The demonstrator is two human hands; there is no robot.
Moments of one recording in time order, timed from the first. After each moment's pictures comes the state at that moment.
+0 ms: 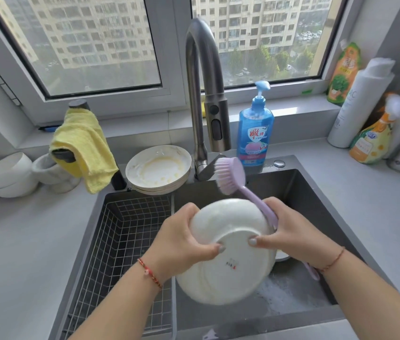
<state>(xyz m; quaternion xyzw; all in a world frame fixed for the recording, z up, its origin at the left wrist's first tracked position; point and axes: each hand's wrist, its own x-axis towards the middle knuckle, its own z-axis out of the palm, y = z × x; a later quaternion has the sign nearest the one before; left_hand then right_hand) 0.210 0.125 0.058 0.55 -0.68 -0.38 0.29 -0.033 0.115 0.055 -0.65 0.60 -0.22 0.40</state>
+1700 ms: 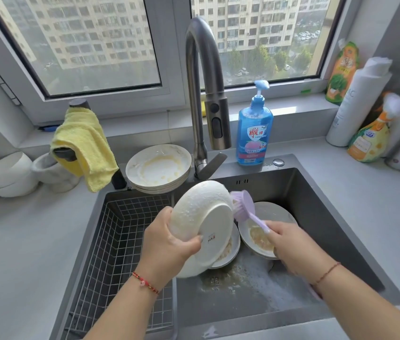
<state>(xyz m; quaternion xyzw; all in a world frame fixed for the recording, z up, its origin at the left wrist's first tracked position) 0.219 0.137 0.037 0.64 -0.61 -0.28 0.39 -0.023 0.132 0.034 -0.54 0.70 -0.21 0.41</state>
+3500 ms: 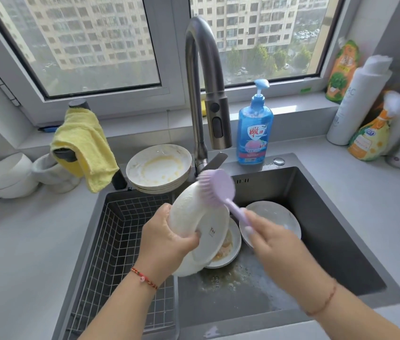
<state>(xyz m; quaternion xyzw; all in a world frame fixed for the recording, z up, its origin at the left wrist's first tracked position) 0.220 0.130 0.045 0.66 -0.61 -0.25 0.36 0.016 0.167 0.078 -0.66 0.62 -0.27 0.34</state>
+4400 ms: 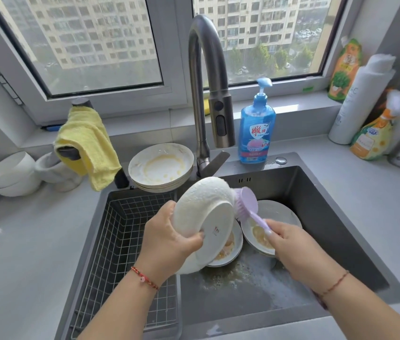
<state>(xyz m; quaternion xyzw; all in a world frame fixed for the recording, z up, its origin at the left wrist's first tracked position) 0.225 0.134 0.049 0.62 -0.65 -0.24 0.37 -0.006 0.155 0.067 -0.56 0.69 -0.21 0.42</state>
